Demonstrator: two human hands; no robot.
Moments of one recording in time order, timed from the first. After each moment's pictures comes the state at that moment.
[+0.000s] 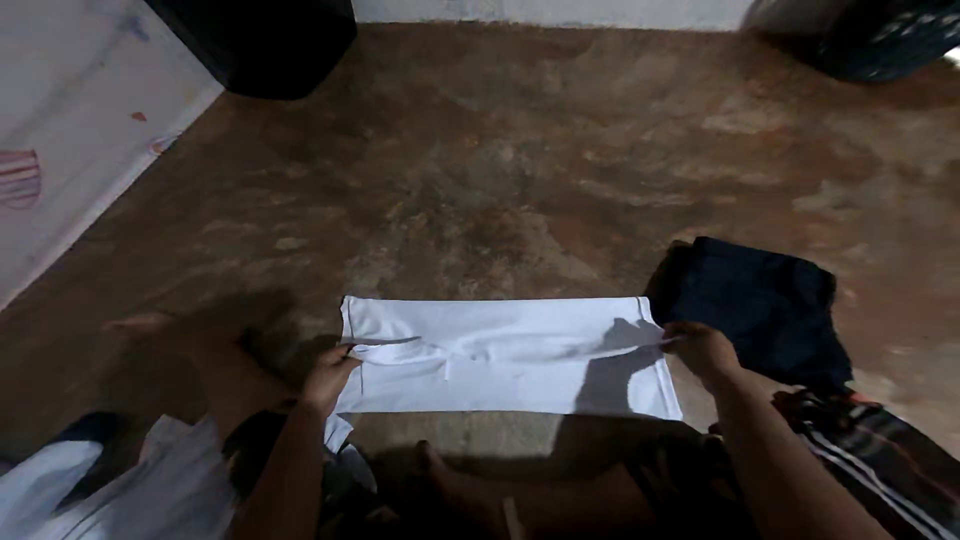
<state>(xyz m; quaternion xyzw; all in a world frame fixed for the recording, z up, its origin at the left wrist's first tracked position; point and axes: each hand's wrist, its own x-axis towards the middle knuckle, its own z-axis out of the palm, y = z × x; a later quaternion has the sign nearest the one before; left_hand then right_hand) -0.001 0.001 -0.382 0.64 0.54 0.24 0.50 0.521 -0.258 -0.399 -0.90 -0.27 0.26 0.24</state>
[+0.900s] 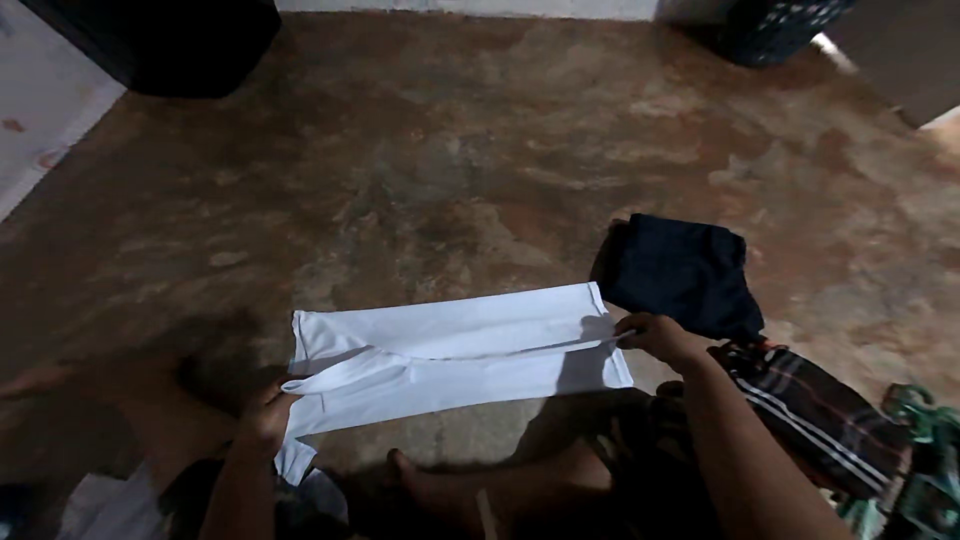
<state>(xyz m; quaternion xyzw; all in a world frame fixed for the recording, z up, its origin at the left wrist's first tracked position) -0.028 -0.006 -0.397 0.64 0.49 0.30 0.50 0.532 -0.287 -0.398 -0.86 -0.31 0.35 0.21</state>
